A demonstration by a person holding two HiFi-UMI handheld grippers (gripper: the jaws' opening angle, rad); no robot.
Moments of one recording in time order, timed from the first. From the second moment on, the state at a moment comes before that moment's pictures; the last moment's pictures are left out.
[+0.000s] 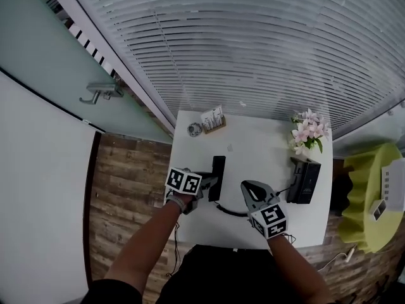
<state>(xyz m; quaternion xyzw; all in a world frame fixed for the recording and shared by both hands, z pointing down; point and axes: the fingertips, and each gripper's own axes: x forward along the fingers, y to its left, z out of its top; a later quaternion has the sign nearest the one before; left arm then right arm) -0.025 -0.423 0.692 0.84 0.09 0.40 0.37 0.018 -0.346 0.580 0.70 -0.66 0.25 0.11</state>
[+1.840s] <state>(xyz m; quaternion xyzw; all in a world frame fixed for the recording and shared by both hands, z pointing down) -0.020 -0.466 0.748 0.79 0.04 0.50 0.34 0.020 -0.327 0.600 0.71 -0.63 0.29 0.11</state>
